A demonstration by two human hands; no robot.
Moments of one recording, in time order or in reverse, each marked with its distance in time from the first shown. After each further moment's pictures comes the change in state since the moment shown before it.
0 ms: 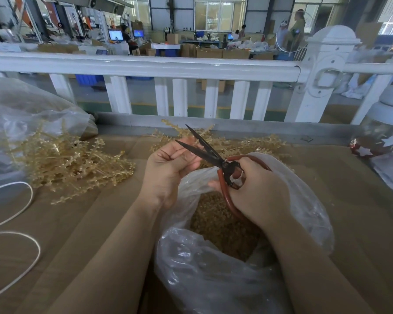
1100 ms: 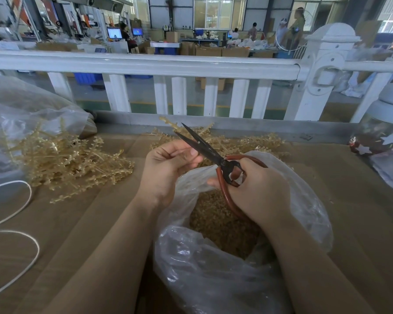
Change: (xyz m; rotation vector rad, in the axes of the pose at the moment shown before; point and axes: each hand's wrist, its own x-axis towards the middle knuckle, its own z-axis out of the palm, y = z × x) left_hand 0.000 0.001 -0.004 0.111 -0.088 0.052; right_hand -0.002 -0.005 -0.004 -0.015 0.033 0.011
